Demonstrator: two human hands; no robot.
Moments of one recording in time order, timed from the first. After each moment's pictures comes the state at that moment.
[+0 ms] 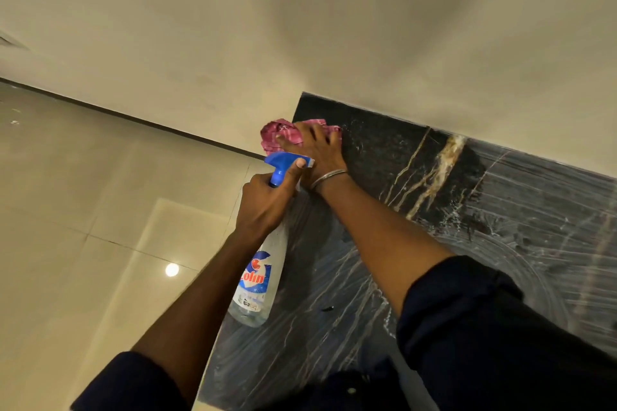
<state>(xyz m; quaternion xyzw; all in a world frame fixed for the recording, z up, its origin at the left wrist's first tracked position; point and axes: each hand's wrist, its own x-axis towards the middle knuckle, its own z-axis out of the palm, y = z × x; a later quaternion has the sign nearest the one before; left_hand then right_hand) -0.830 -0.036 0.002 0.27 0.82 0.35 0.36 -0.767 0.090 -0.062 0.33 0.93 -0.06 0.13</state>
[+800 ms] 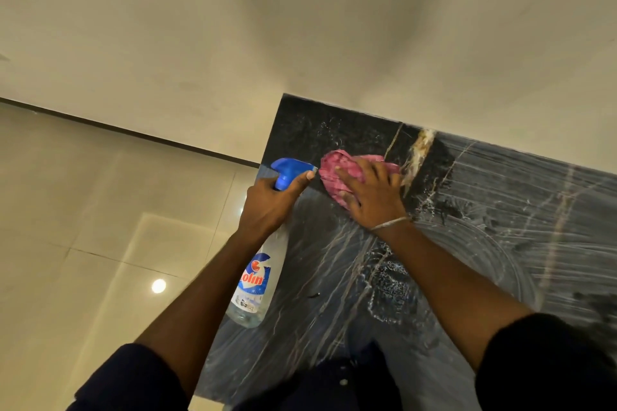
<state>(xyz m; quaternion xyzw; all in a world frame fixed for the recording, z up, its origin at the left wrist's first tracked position) -0.798 -0.045 0.013 0.30 0.80 0.33 0.41 -0.600 0.061 -0.059 0.43 0.90 -0.07 0.08</state>
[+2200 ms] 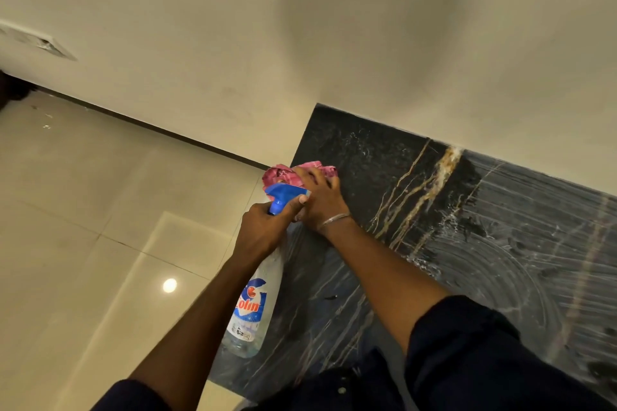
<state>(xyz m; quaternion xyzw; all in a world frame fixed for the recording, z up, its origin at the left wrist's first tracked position) -0.819 -0.106 0.008 0.22 0.84 0.31 0.39 -0.738 0.008 -0.057 0.32 0.92 -0.17 0.11</state>
